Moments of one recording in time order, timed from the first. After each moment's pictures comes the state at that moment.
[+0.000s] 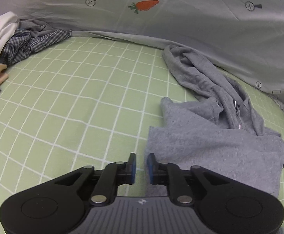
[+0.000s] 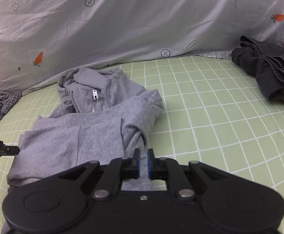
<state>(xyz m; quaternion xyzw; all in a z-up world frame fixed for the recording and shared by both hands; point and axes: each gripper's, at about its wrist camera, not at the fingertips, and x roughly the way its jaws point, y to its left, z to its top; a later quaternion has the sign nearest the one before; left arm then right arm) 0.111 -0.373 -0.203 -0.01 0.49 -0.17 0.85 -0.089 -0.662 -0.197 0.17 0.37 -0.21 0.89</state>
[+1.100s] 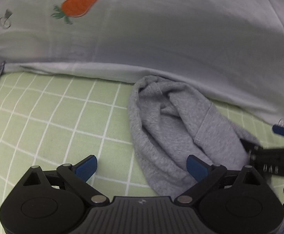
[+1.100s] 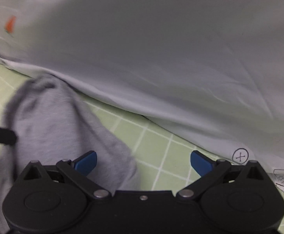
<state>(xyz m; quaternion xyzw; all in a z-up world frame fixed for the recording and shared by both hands) 0.291 -0.527 -0.231 0.03 0.51 -0.18 0.84 0.217 -0.757 -0.242 -0.05 0.44 -0.11 0.89</state>
